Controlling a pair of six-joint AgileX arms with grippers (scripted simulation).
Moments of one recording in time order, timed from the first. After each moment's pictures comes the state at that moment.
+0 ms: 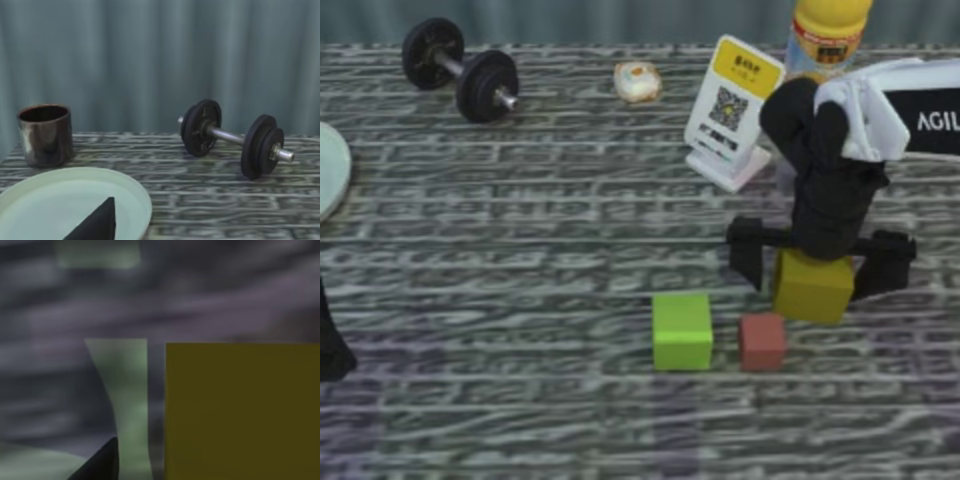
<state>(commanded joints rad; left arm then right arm) 0.02 0.00 0.00 0.00 0.00 0.00 0.42 2.19 1.47 -0.86 0.00 0.58</state>
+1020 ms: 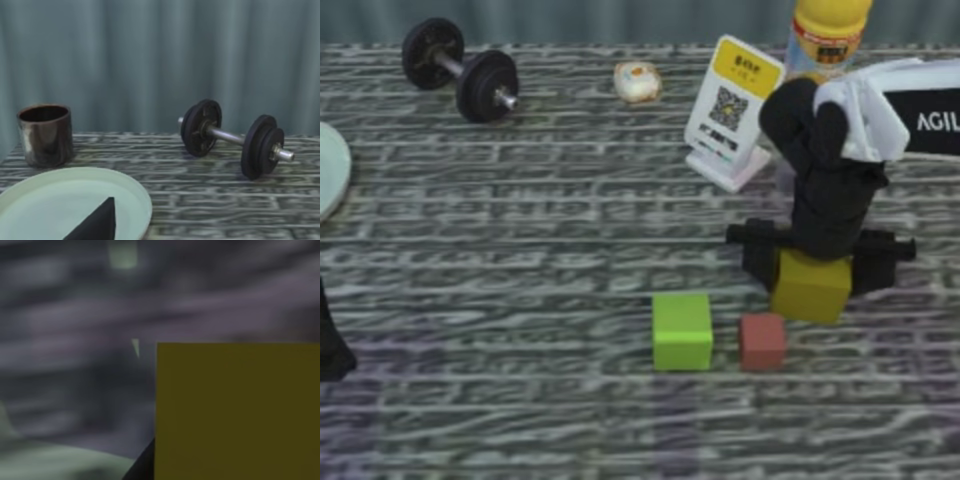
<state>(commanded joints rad) 0.02 0.00 0.00 0.00 0.00 0.00 0.42 2.19 1.47 -0.86 0.00 0.58</state>
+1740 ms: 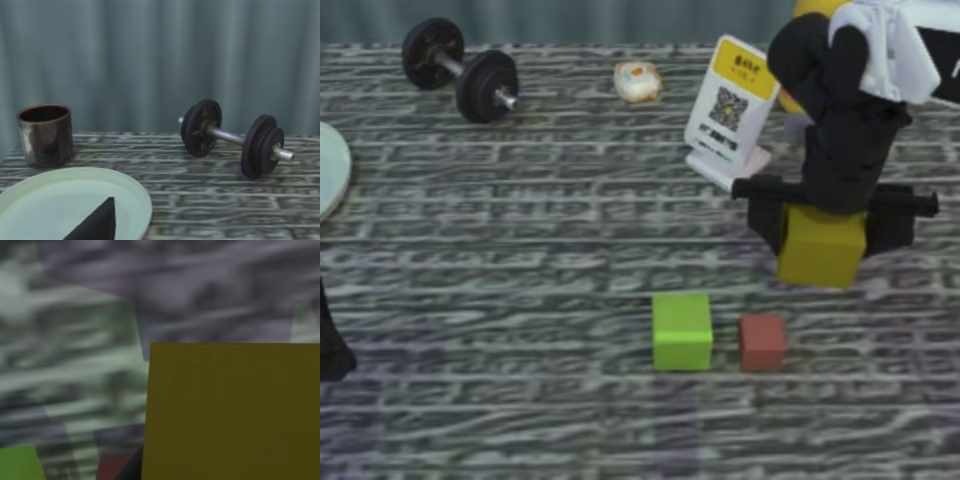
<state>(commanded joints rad) 0.02 0.00 0.00 0.00 0.00 0.00 0.43 2.09 1.62 -1.10 0.01 0.58</state>
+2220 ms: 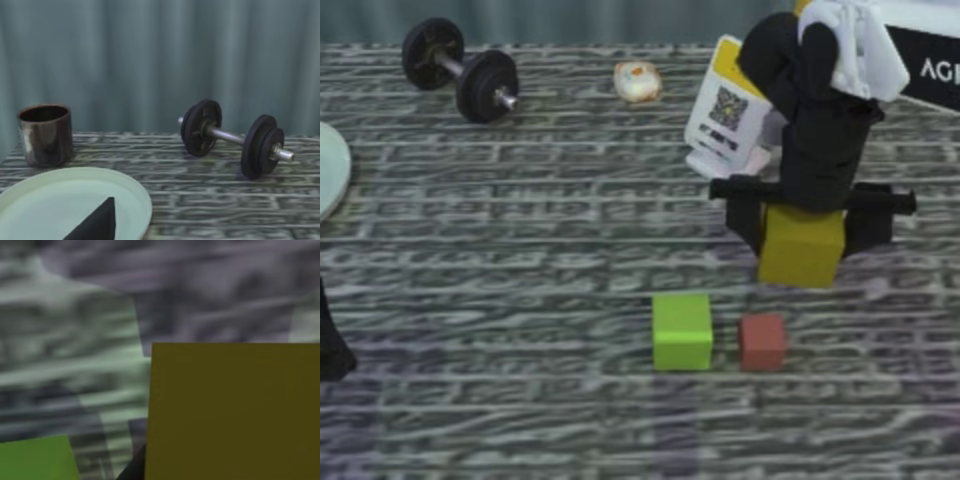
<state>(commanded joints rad) 0.02 0.00 0.00 0.00 0.00 0.00 0.47 2.14 1.69 -1.14 0.01 0.61</state>
